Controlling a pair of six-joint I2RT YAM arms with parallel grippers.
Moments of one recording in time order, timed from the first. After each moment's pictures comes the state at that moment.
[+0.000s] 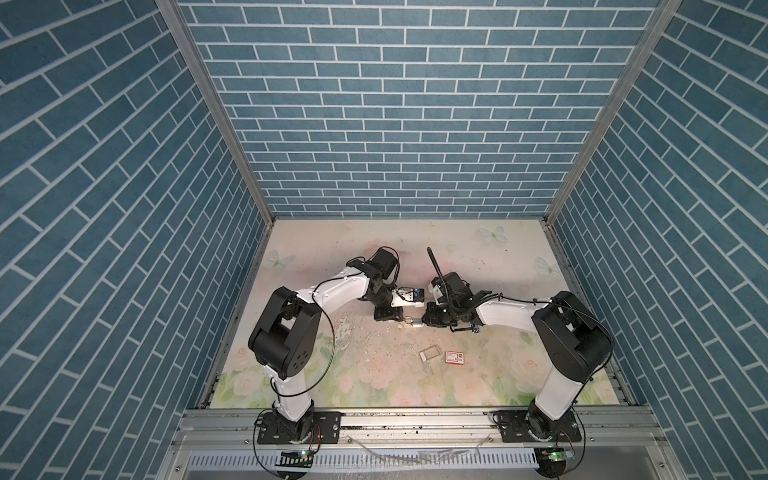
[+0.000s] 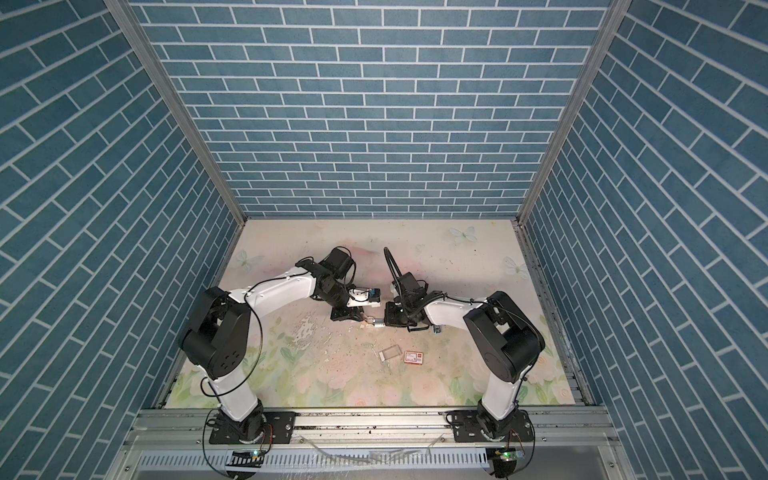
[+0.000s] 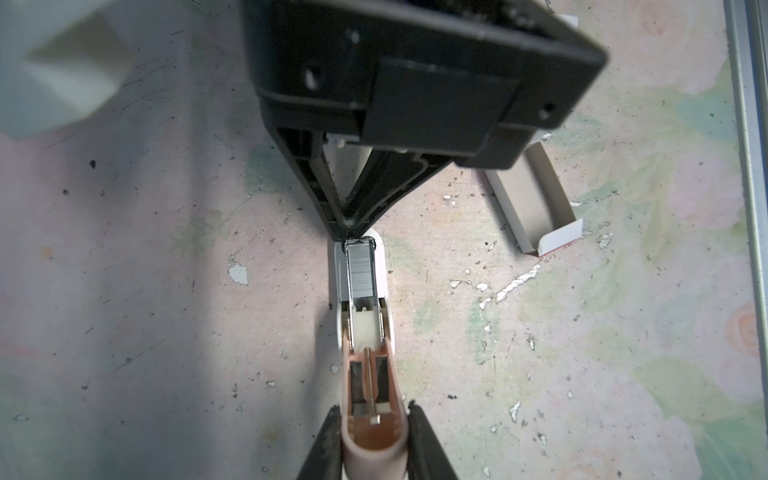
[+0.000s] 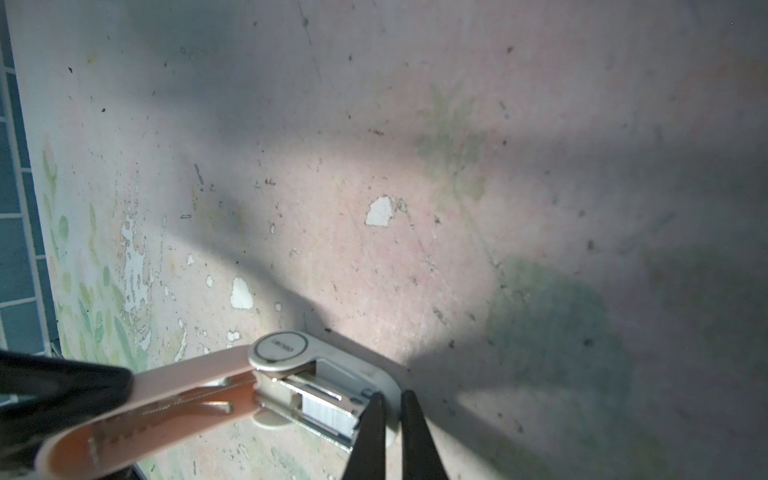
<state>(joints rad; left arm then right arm) -0.57 1.80 1.25 -0.77 0.45 0.99 0.71 1.76 0.91 -0.16 -0.32 0.63</state>
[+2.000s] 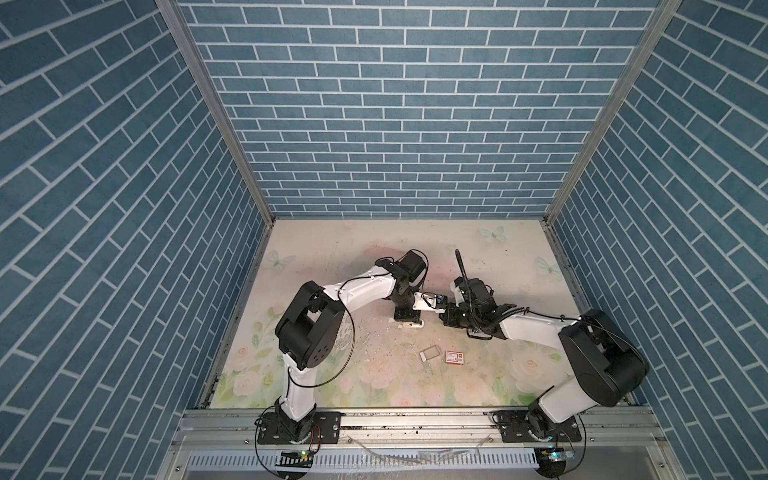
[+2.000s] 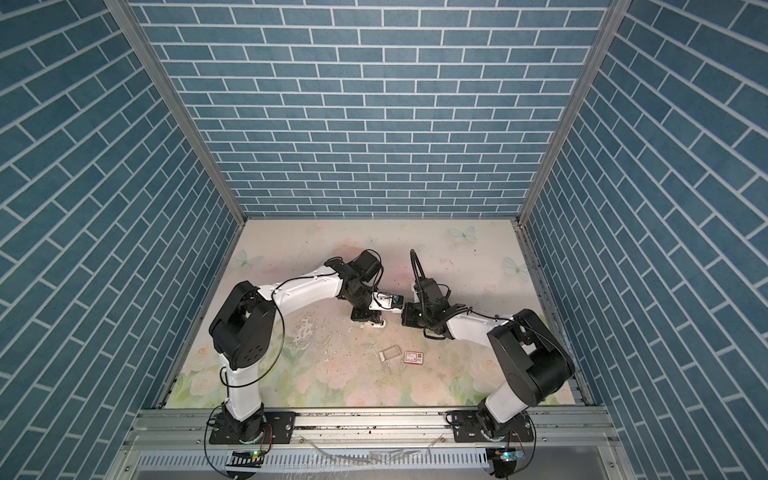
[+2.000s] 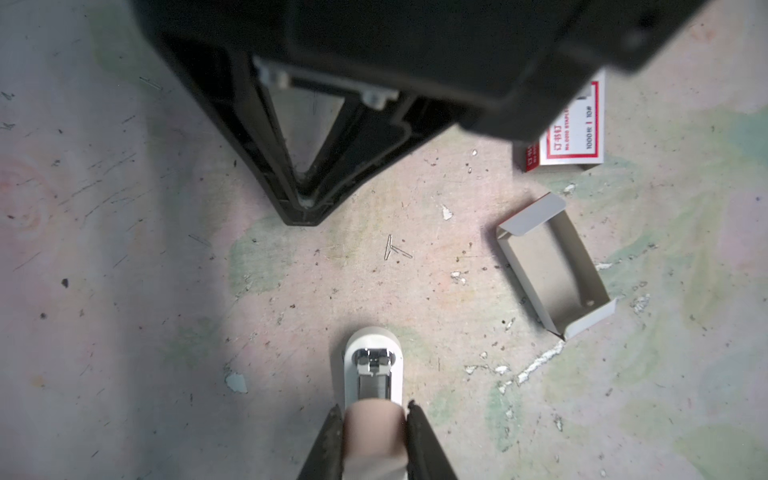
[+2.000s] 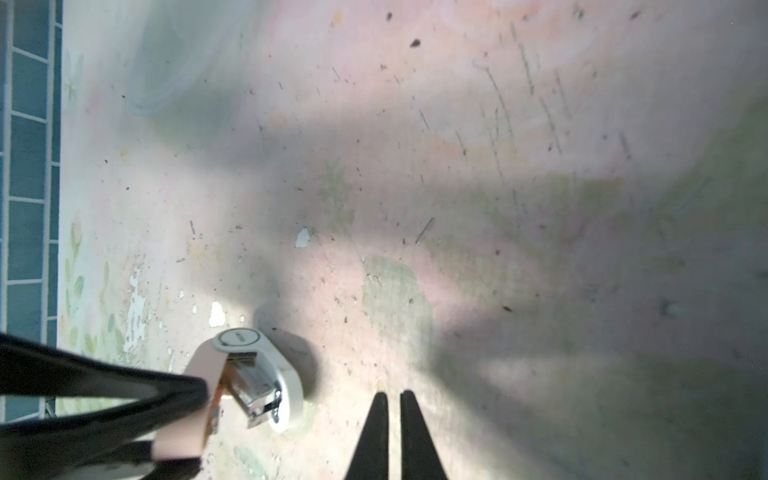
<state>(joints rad) -0.72 1.95 1.44 -0.82 0.34 0.96 0.61 1.52 0.68 -0.01 -0.24 0.65</state>
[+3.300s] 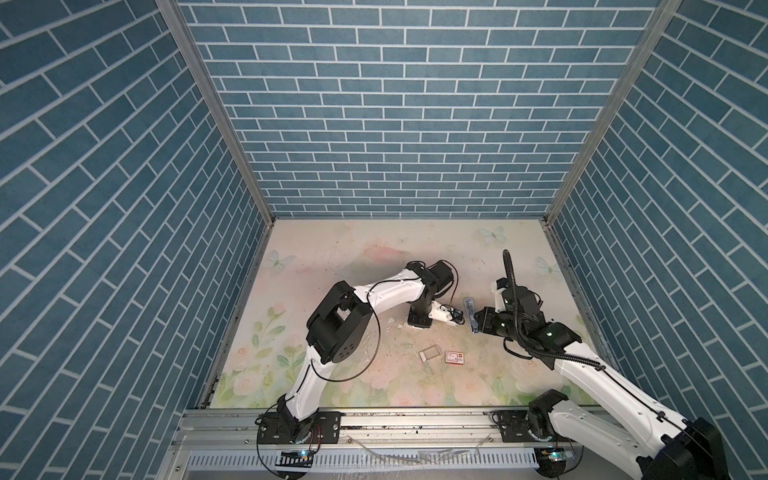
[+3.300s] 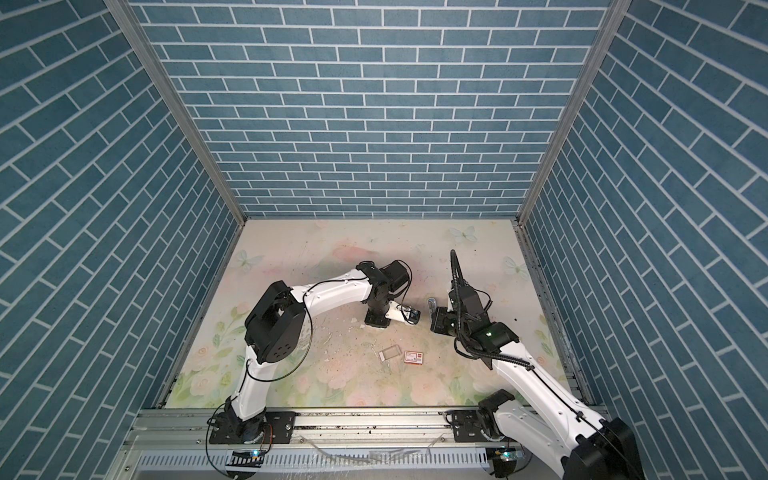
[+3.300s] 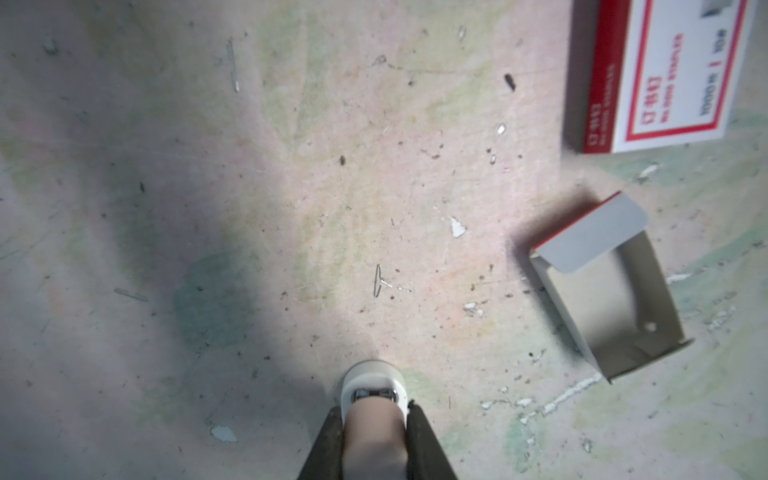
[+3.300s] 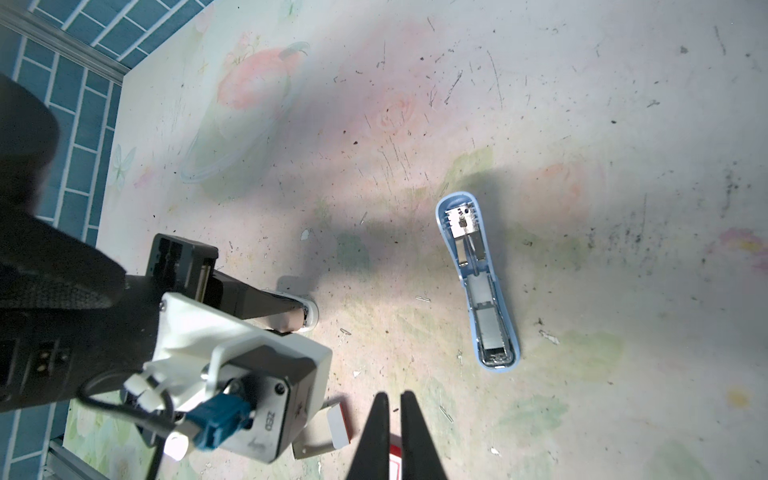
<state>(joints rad) -0.86 2.15 1.68 -1.02 0.09 0.95 0.52 0.93 0.59 -0.45 -0.11 0.62</state>
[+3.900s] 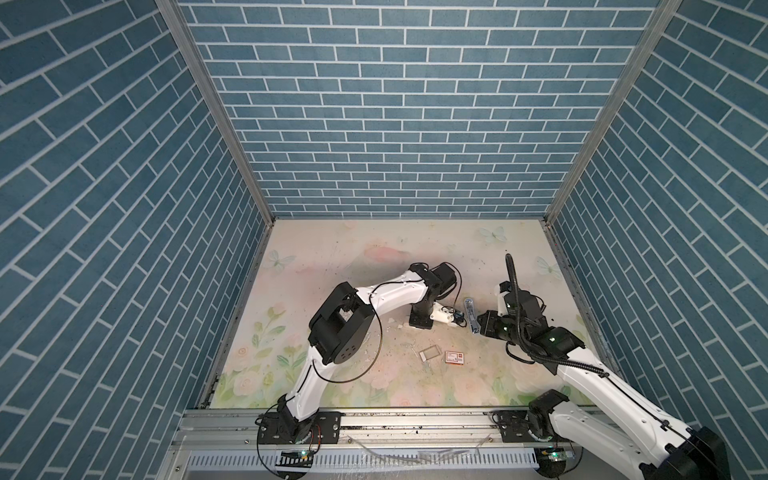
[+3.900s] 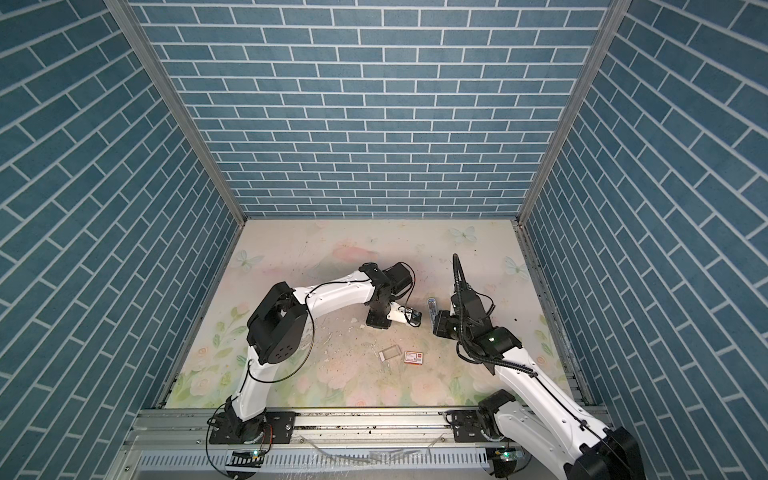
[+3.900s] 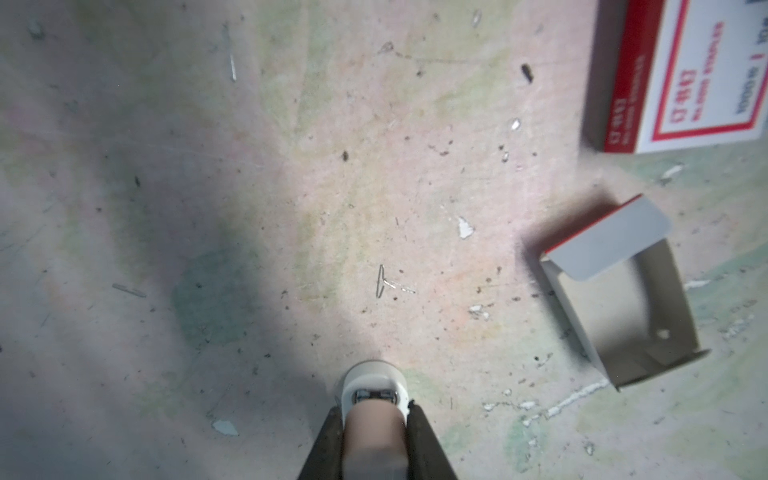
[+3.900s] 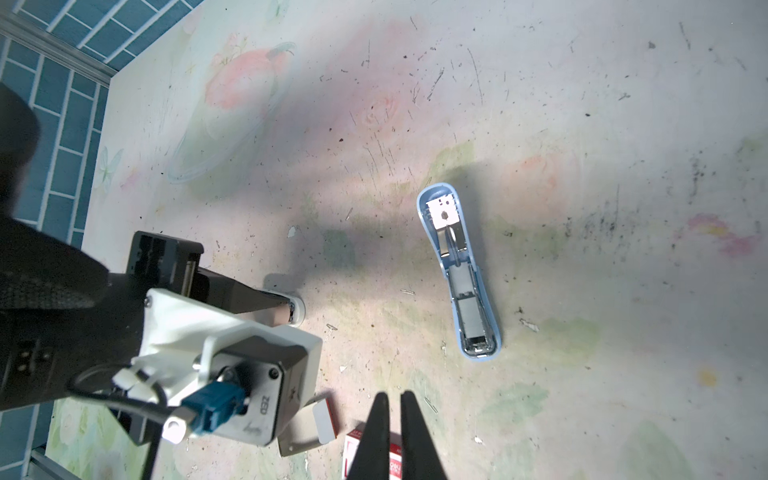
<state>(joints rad) -0.88 2.15 1.68 -1.01 0.05 0.91 0.52 0.88 0.56 -0.47 -0.08 0.62</state>
